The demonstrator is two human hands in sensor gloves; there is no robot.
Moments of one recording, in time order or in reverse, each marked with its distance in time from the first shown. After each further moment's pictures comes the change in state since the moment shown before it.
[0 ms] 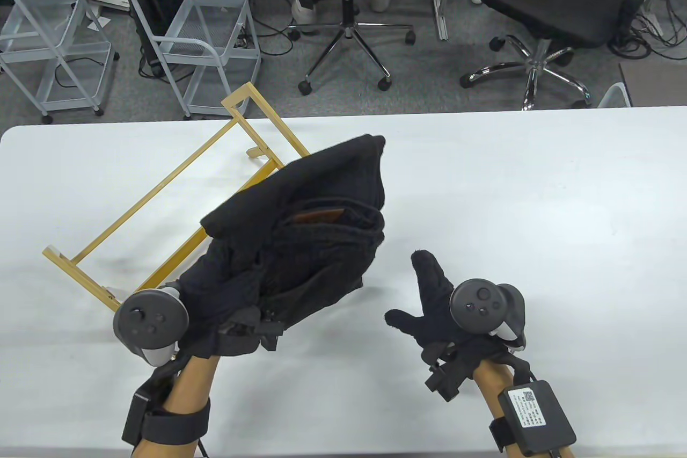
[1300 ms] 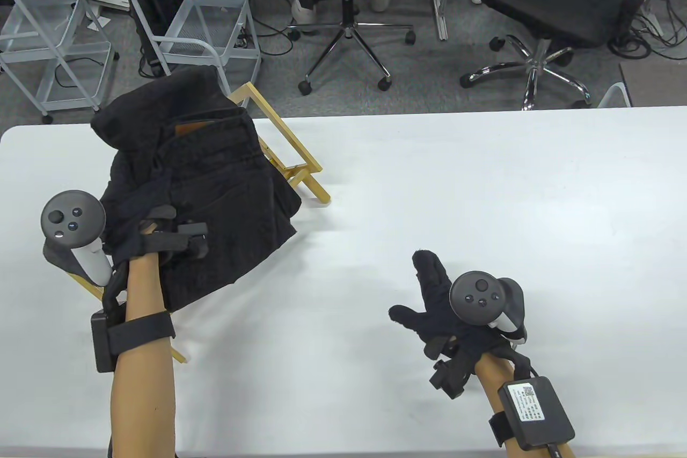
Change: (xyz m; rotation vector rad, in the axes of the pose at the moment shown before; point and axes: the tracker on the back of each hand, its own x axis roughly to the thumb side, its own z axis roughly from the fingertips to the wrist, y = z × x) left_hand -0.121 0.051 -0.086 0.198 0.489 -0.145; right_hand -0.009 -0.002 -0.003 0.054 0.059 0.012
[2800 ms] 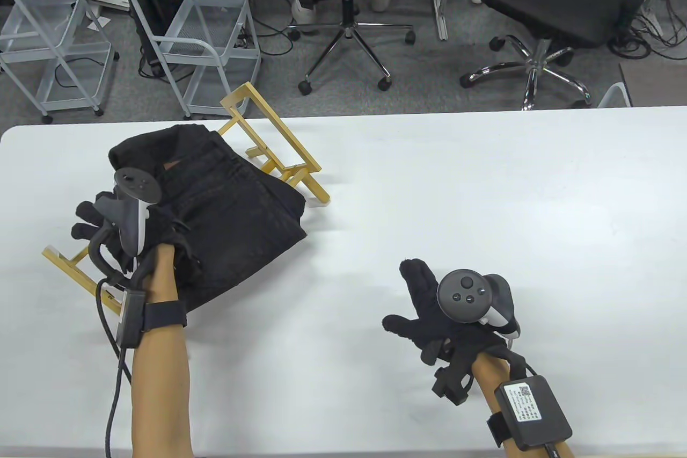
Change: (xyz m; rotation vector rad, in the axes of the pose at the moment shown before) left_hand -0.041 -0.041 -0.015 -0.132 0.433 -0.931; right_hand 0.004 0.010 -0.004 0.144 0.007 0.022
